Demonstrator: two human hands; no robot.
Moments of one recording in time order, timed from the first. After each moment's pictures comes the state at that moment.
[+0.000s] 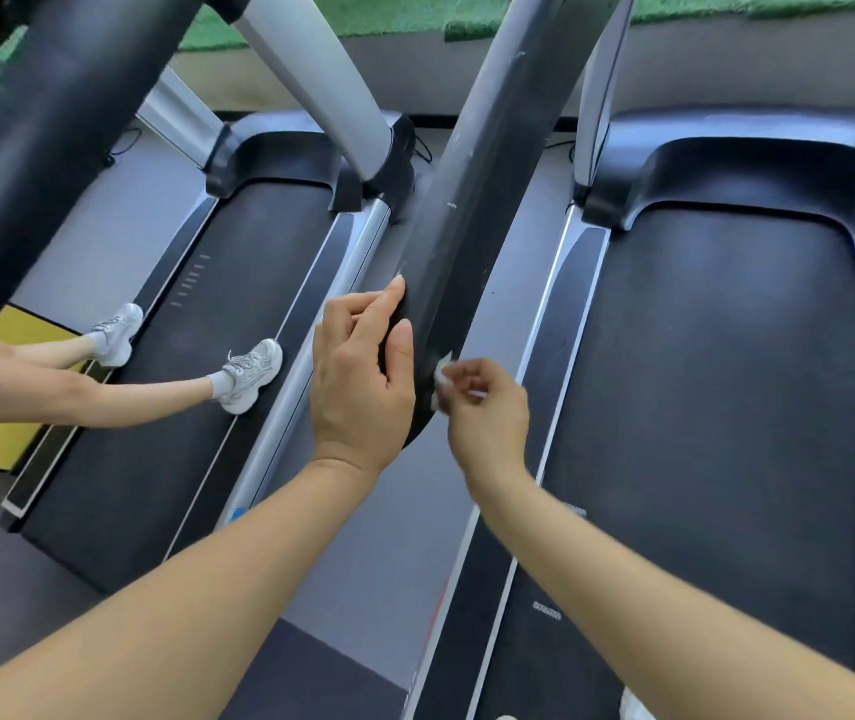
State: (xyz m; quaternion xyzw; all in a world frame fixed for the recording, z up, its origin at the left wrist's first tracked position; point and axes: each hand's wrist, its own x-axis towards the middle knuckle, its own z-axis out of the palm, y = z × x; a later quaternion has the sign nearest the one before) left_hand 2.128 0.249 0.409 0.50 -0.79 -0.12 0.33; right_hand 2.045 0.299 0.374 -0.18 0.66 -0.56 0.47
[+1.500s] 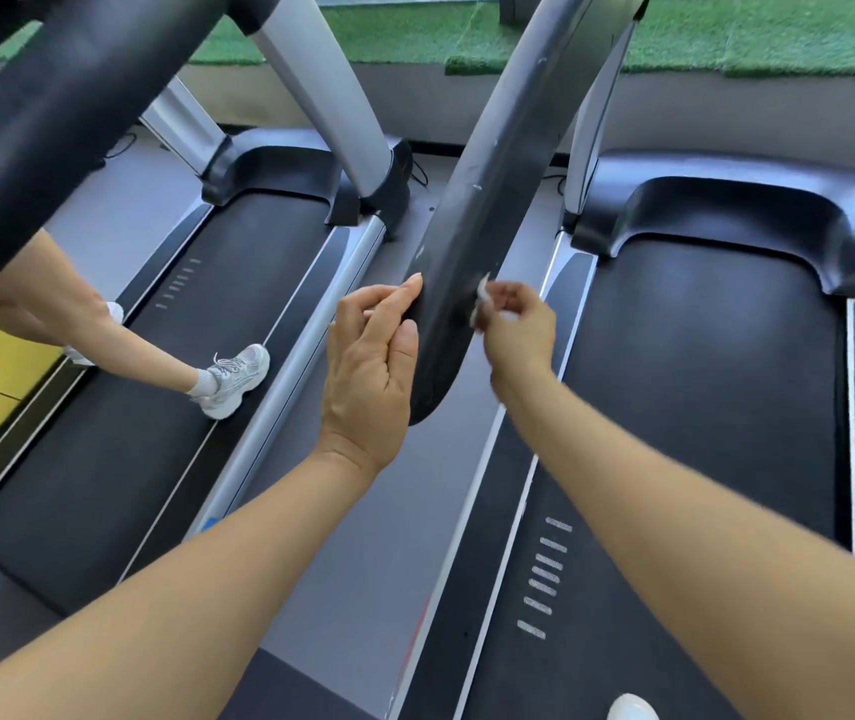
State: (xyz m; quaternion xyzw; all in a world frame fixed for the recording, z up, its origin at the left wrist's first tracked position) left_hand 2.151 0.258 0.391 0.44 -0.78 -0.21 0.38; right_hand 2.017 0.243 0.355 -0.16 0.65 -0.62 0.42
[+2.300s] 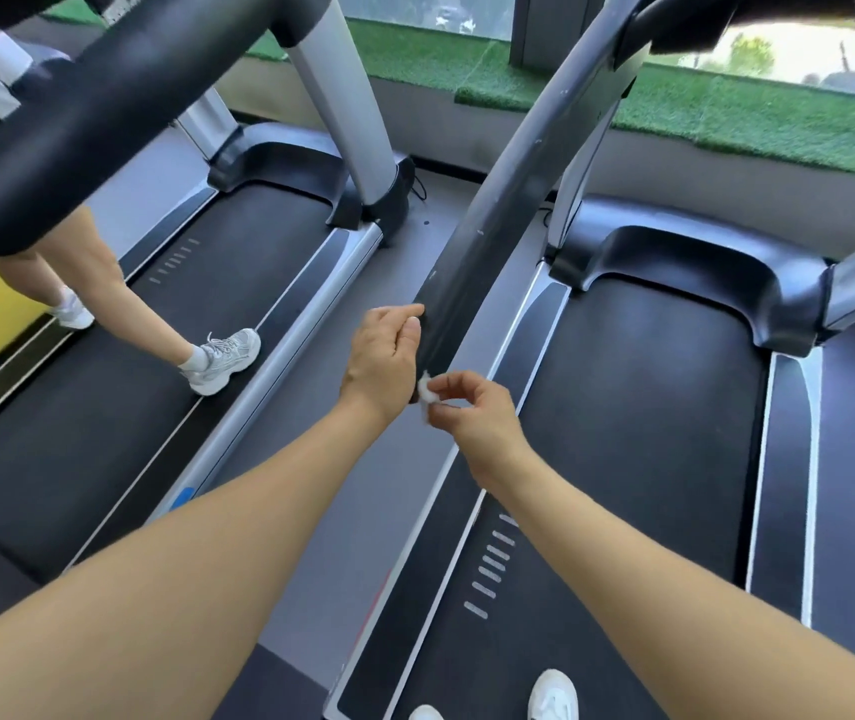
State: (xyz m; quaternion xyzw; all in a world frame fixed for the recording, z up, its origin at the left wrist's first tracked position) left_hand 2.151 0.276 0.436 0.55 -0.69 -0.37 0.29; right_hand 2.052 0.351 0.427 -0.30 0.62 -0.47 0.55
